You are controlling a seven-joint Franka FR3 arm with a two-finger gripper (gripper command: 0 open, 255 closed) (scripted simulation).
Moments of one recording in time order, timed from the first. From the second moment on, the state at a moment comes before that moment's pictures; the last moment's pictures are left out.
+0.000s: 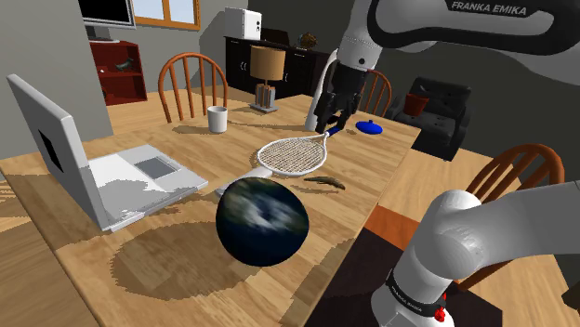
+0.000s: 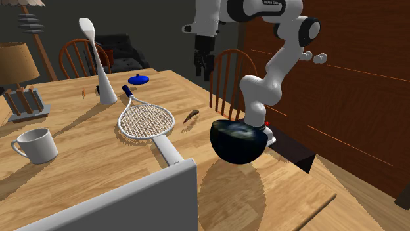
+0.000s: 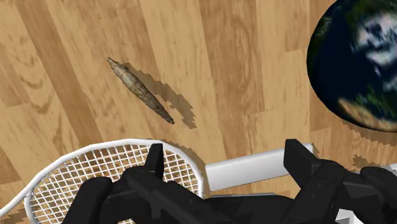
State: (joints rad) arm -0.01 -0.80 0.01 -2.36 0.05 1.68 0.08
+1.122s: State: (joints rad) arm 0.10 -0.68 -0.34 -2.68 -0.10 2.07 -0.65
